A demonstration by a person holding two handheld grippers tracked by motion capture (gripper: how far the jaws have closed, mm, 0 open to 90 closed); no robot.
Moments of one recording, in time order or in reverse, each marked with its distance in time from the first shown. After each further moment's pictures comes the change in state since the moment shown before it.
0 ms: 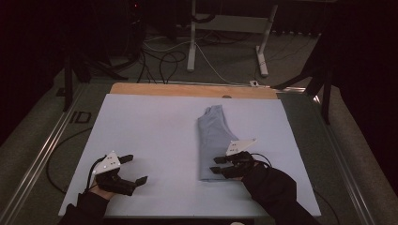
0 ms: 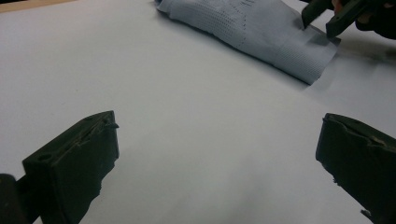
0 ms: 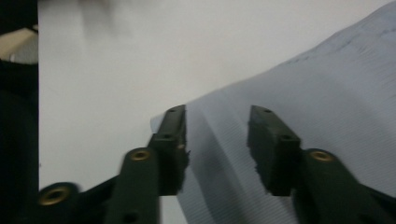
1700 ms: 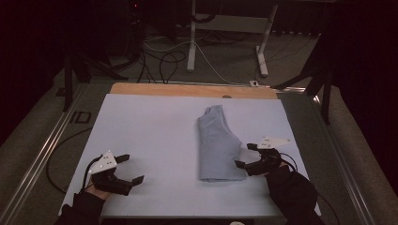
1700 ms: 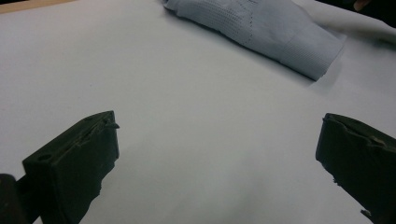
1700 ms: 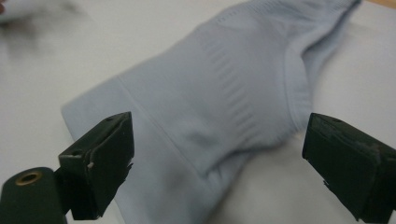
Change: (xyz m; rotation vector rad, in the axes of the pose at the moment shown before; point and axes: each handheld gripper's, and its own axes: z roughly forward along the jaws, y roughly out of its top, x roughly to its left) left arm 0.005 -0.001 -0.008 0.007 0.019 -0.005; right arm -0.037 -0.049 -0.058 -0.132 -0.221 0.129
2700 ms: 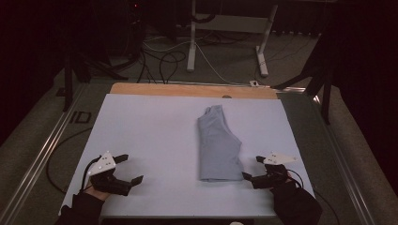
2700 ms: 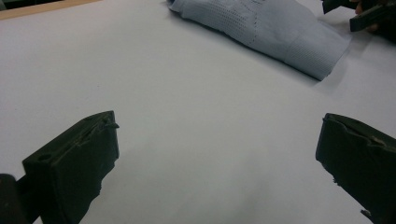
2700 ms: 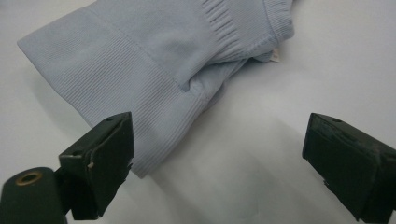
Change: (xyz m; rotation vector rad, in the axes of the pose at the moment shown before) left arm -0.001 -0.001 -0.002 -0.002 0.020 0.012; right arm 0.010 -0.049 -0.010 0.024 -0.113 0.024
